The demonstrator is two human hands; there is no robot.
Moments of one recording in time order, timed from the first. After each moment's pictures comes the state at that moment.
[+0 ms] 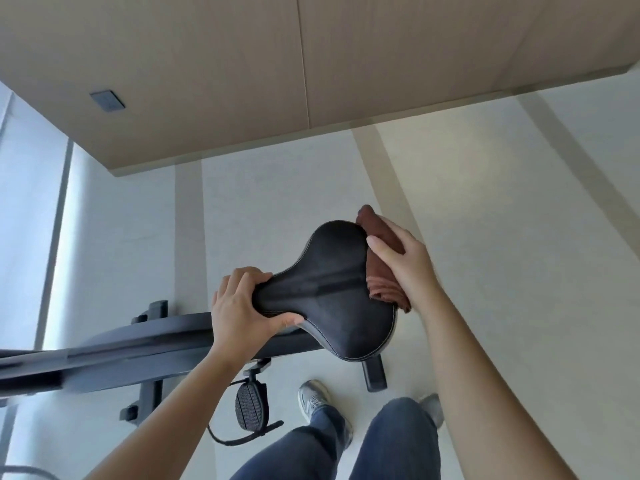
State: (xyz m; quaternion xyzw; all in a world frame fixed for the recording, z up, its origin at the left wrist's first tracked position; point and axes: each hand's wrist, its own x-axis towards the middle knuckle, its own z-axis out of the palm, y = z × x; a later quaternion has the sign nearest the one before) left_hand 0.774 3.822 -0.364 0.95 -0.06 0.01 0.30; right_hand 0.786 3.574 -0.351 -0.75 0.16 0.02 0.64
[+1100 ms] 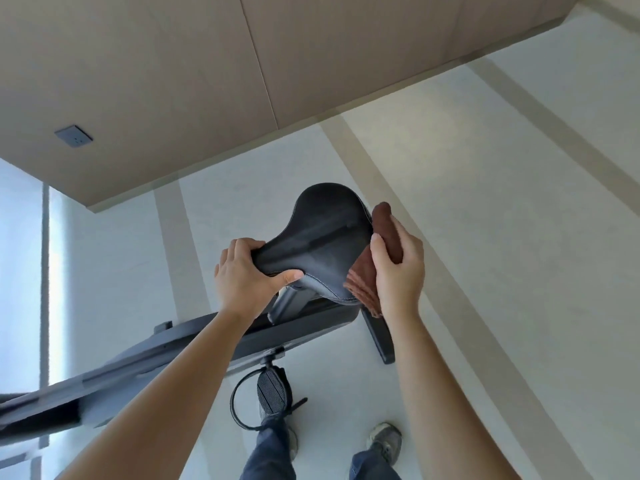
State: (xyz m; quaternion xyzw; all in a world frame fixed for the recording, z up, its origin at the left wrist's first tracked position) left_hand 0.781 3.827 -0.375 0.95 -0.08 0.00 0.31; right_hand 0.699 3.635 -0.370 -0.67 0.35 -0.23 0.61
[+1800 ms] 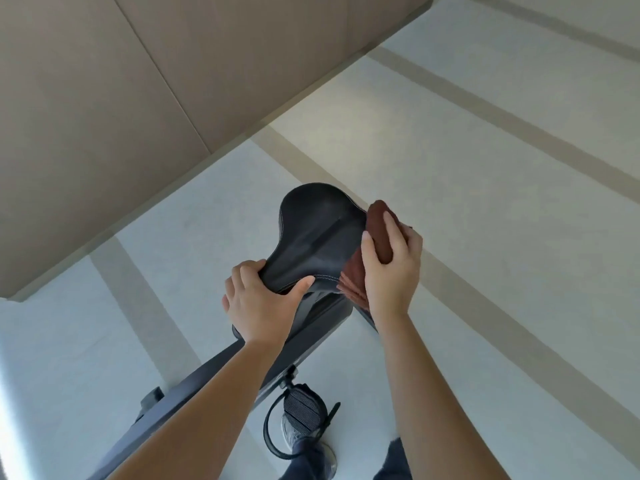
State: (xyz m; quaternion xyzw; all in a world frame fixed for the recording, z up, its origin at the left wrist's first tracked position) left_hand 0.777 3.831 -0.372 0.94 -0.13 0.01 0.32; right_hand 0.701 3.696 -0.362 -0.69 0.46 -0.37 0.41
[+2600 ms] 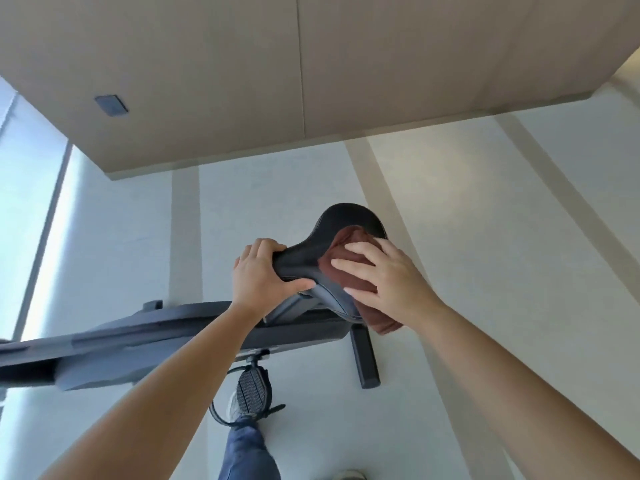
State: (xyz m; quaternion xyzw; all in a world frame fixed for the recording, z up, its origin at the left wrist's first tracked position) left_hand 0.779 3.828 -0.370 0.95 -0.09 0.01 0.31; right_hand 0.721 3.611 -0.322 -0.96 -0.18 -0.01 0.19
